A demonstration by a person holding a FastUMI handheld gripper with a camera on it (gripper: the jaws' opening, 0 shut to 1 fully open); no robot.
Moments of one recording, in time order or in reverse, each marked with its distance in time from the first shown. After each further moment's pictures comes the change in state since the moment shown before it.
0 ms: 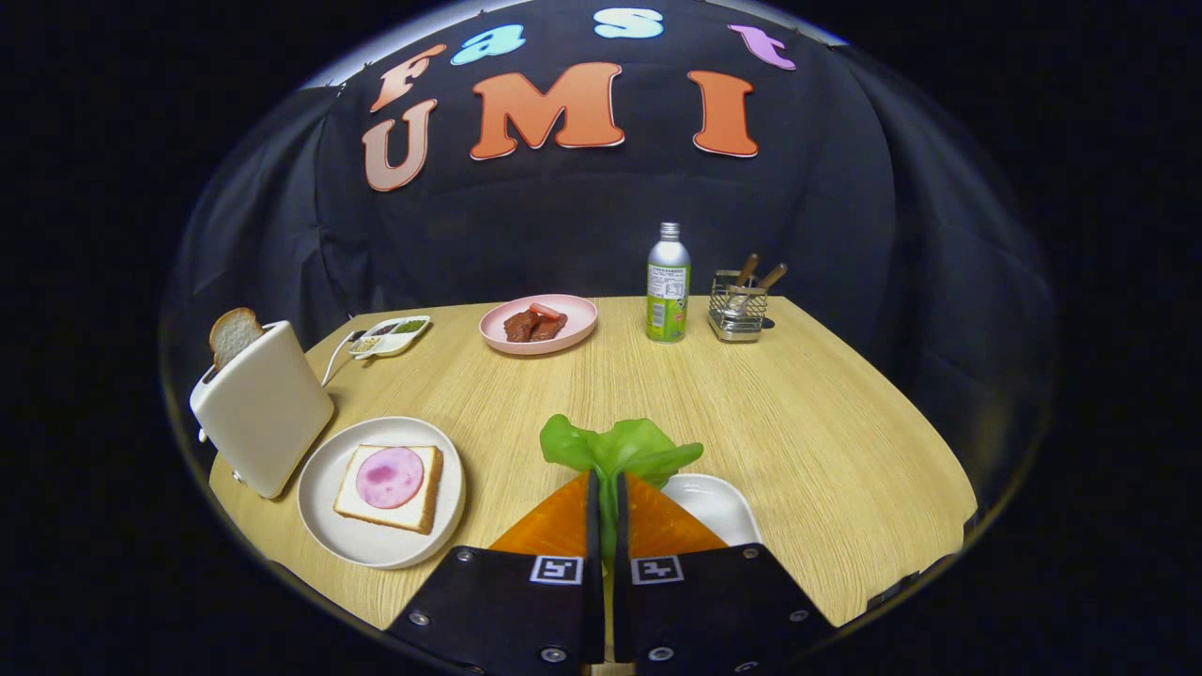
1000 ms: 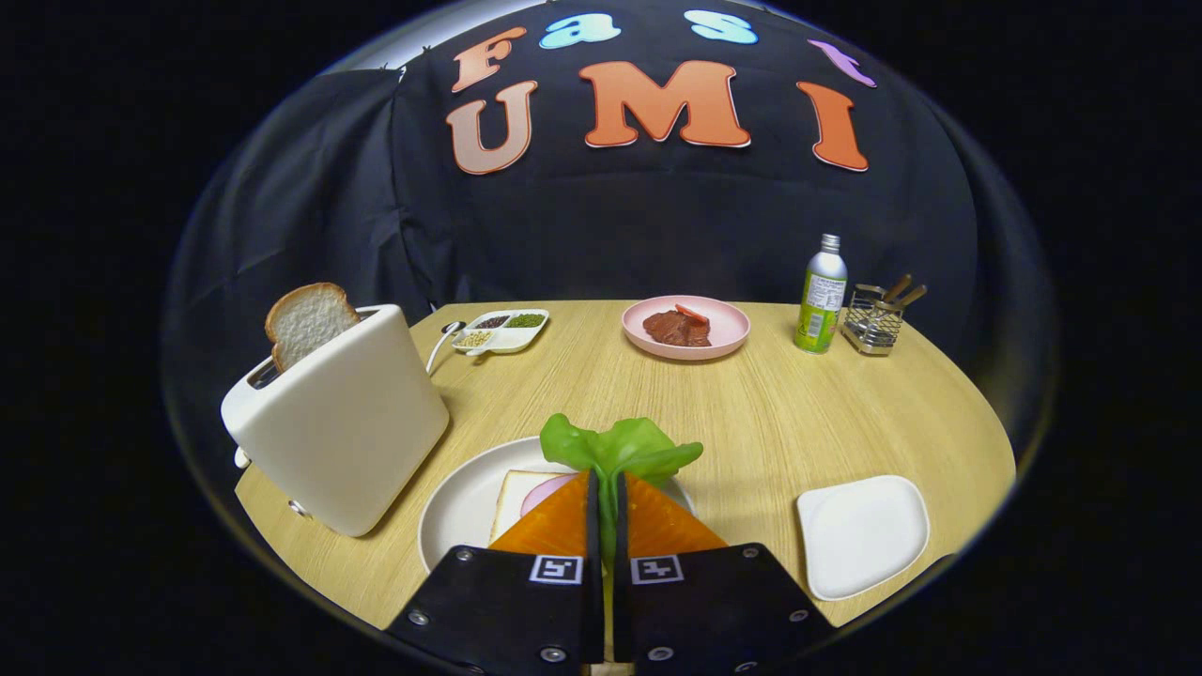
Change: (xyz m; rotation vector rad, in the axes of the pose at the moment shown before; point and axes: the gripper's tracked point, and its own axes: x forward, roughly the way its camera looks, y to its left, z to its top) arm 0.022 0.169 -0.005 -0.055 0.004 0.200
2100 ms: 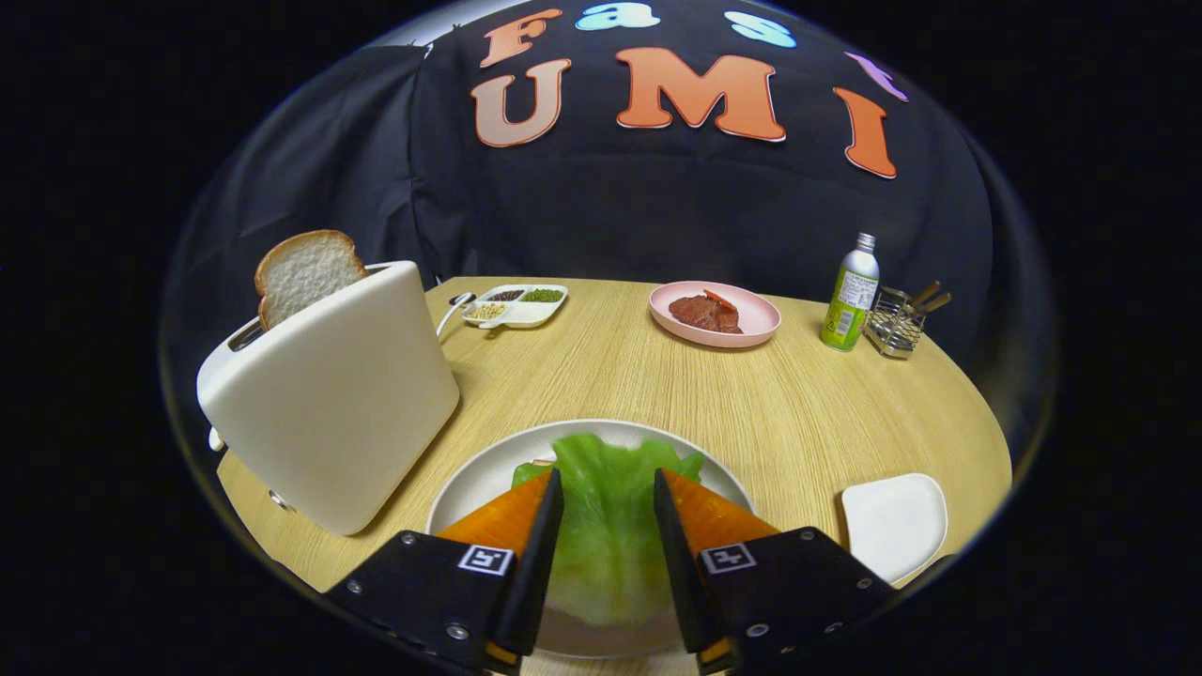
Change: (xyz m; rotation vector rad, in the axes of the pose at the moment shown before) arm 0.019 0.025 -0.017 -0.059 0.040 -0.021
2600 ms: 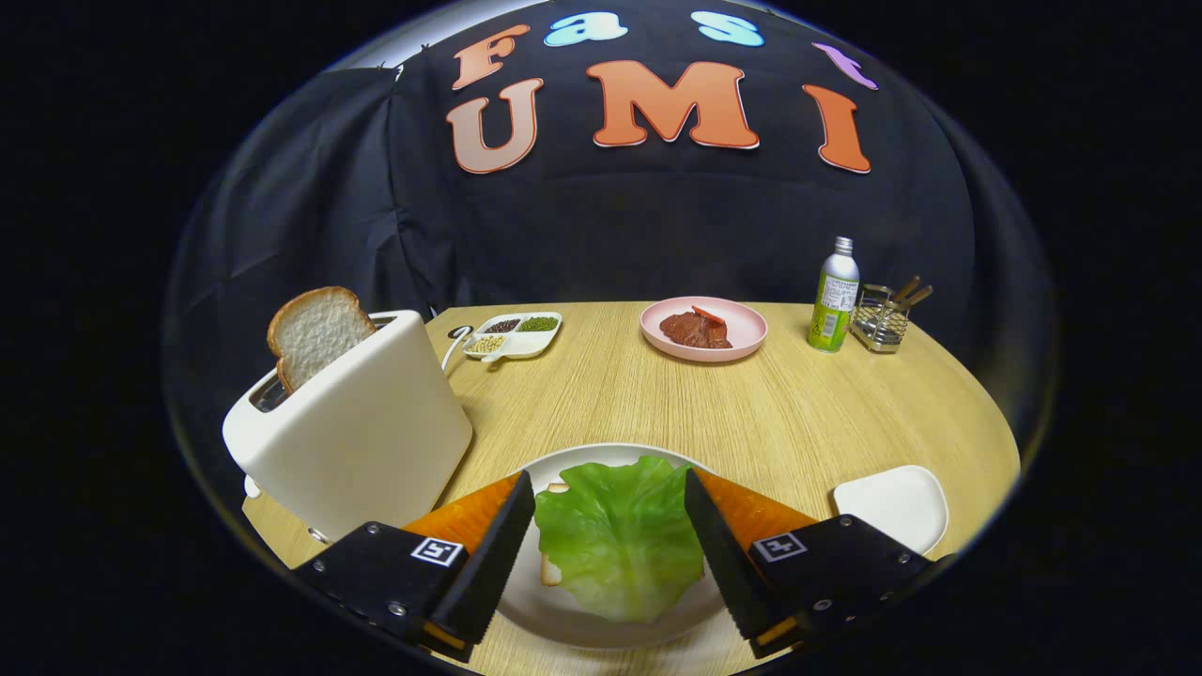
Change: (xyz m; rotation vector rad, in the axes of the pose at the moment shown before) arm -0.026 0.004 0.035 0.074 -0.060 -0.028
